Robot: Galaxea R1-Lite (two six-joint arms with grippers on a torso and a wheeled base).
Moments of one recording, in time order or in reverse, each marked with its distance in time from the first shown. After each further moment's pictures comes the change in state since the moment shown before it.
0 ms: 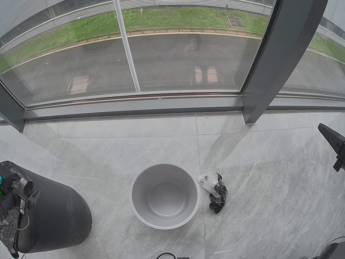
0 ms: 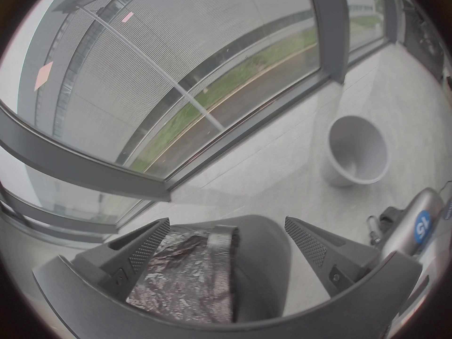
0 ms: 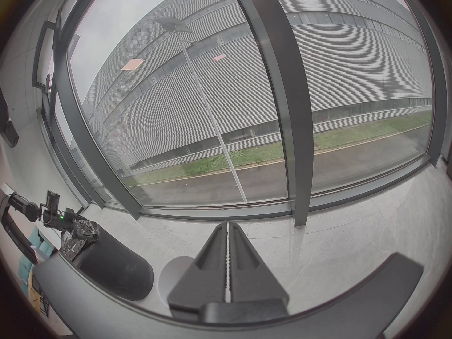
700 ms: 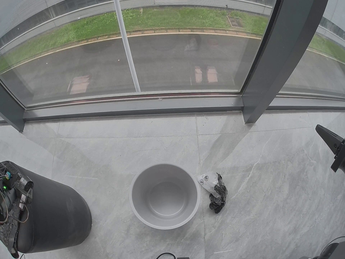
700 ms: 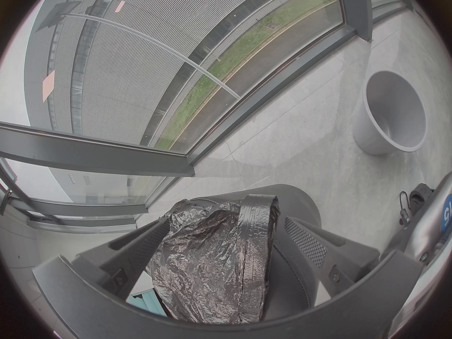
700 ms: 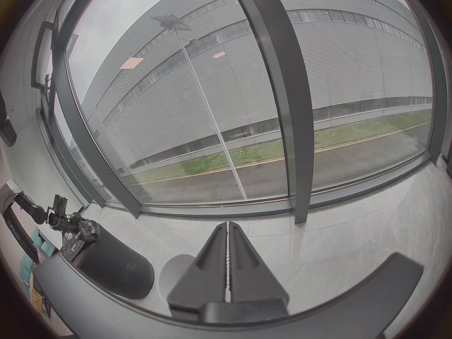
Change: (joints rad) left arm 0.096 0.170 0.042 -0.138 0.226 0.100; right arm 0.002 0.020 0.003 -0.007 0.000 0.005
